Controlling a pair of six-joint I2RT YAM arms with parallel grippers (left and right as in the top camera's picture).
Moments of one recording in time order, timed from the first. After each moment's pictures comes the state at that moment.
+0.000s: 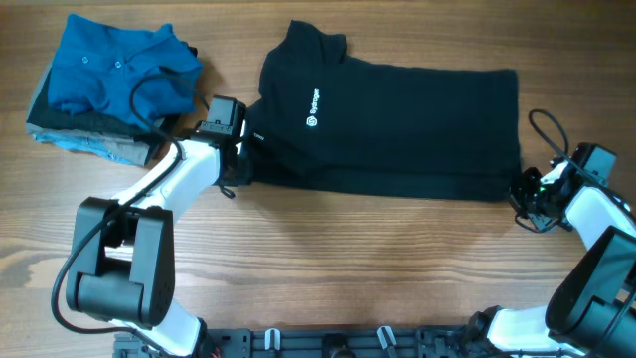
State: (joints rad) left arm -0.21 1.77 1.02 -0.61 -0.14 -0.14; right arm -0.54 1.62 0.76 -0.44 -0.29 0.37
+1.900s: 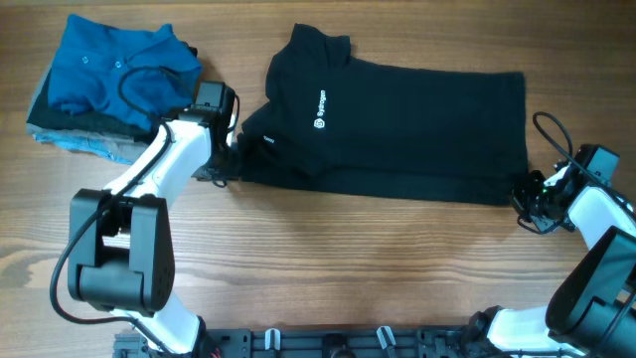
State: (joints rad) left arm -0.16 1.82 1.17 -0.83 -0.05 -0.15; right arm -0.55 1.62 0.77 -0.48 -0.24 0.39
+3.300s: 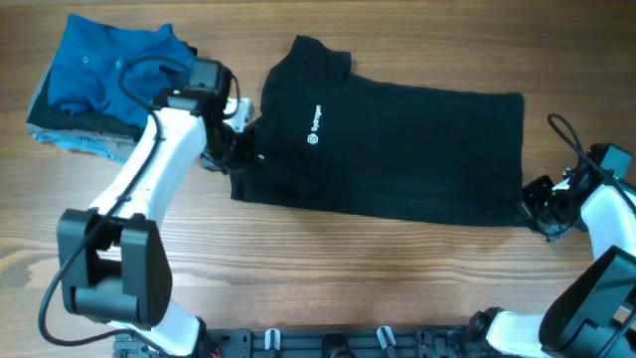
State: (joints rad) left arm -0.18 1.77 1.31 -1.00 0.24 -0.14; right arm -0.57 1.54 0.85 -0.76 -0.20 0.43
